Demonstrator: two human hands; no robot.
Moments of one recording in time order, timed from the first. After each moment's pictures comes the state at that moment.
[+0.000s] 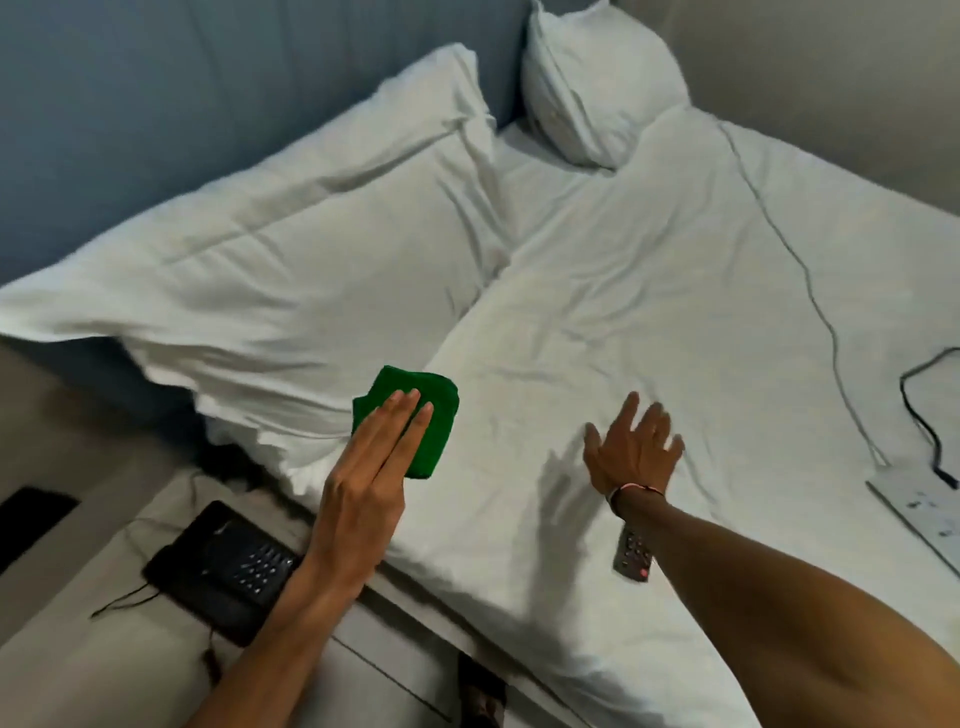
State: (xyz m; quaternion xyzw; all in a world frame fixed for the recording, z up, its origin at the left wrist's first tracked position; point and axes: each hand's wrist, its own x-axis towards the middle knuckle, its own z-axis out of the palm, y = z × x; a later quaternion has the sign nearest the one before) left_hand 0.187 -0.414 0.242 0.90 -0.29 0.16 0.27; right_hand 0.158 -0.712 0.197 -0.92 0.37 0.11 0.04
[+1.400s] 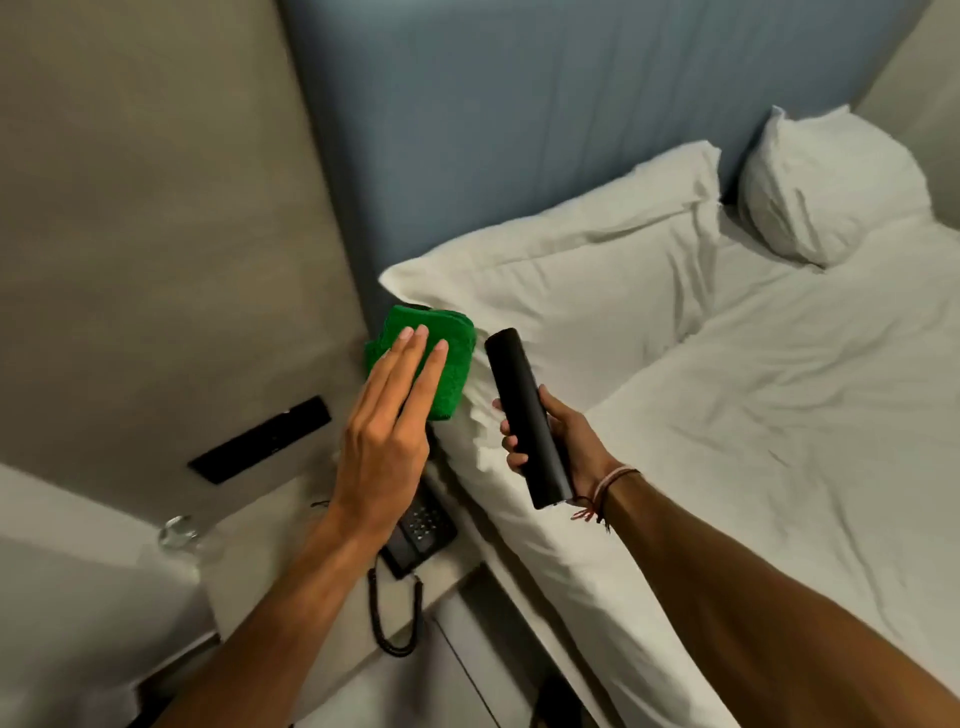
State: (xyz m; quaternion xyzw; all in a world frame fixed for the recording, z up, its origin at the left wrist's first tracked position) left_hand 0.150 -0.235 0.332 0.91 -0.11 0.33 0.20; right_hand 0.220 -0.443 0.269 -0.36 0.14 0.40 0.83
